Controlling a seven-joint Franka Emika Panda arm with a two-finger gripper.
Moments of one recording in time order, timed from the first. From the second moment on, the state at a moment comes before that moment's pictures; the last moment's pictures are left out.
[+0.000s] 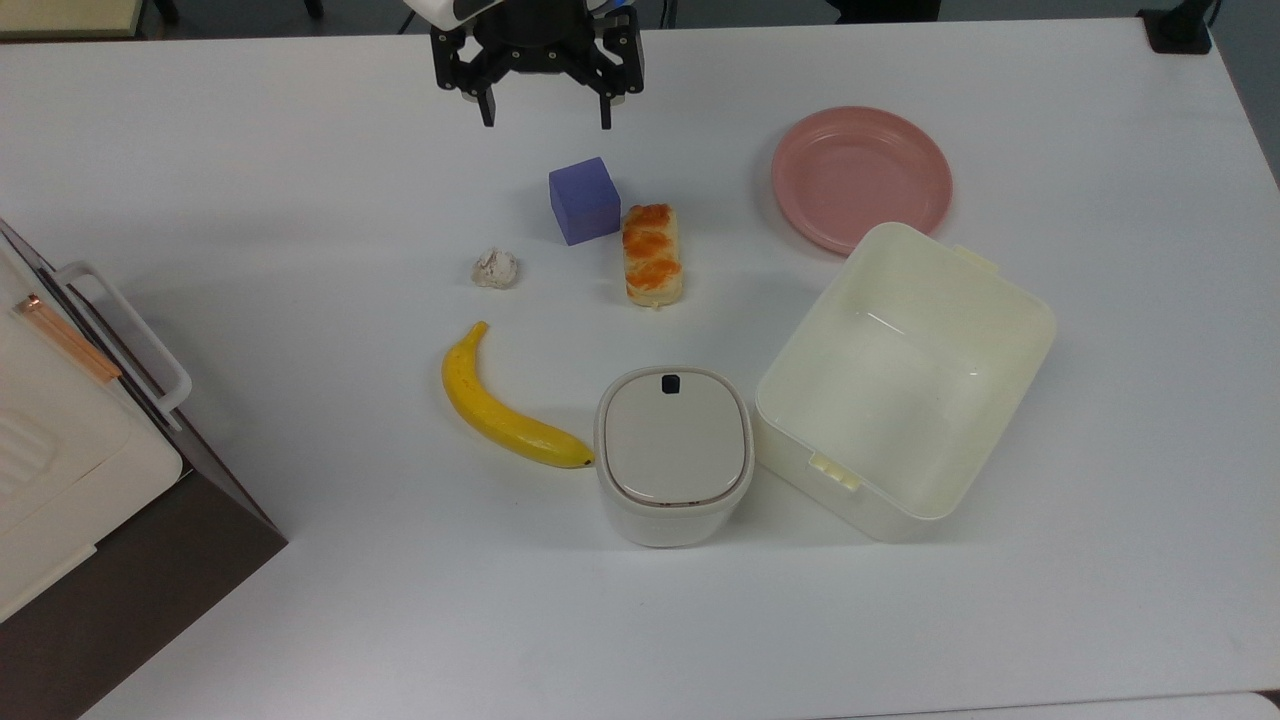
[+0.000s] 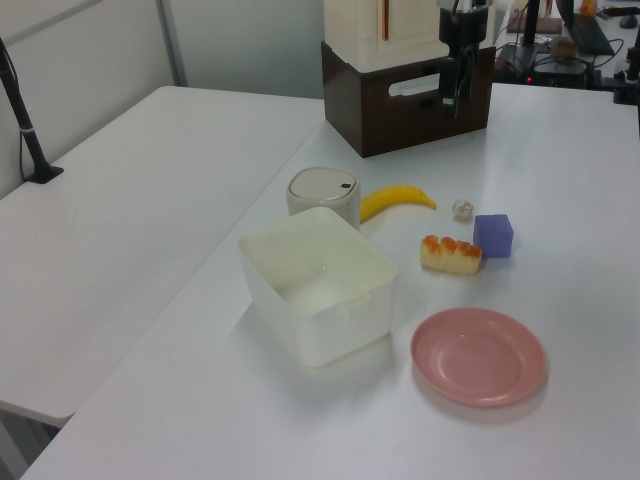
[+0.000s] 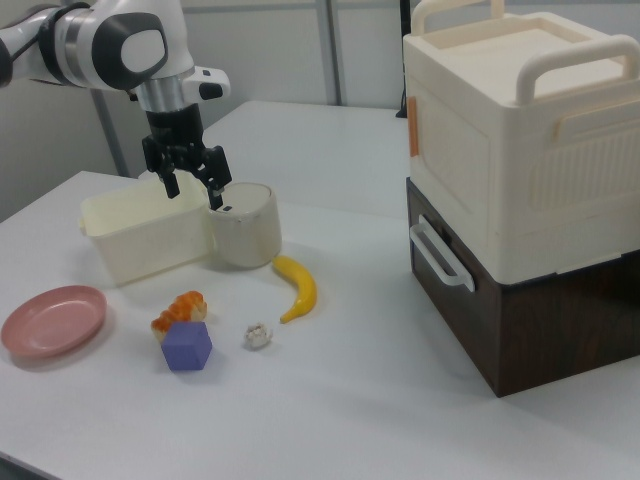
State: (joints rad) arm 0.07 0.08 -0.04 -1.63 0.02 1.72 0.06
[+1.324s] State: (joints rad) arm 0.08 0.19 -0.04 -1.58 0.04 2.01 0.03
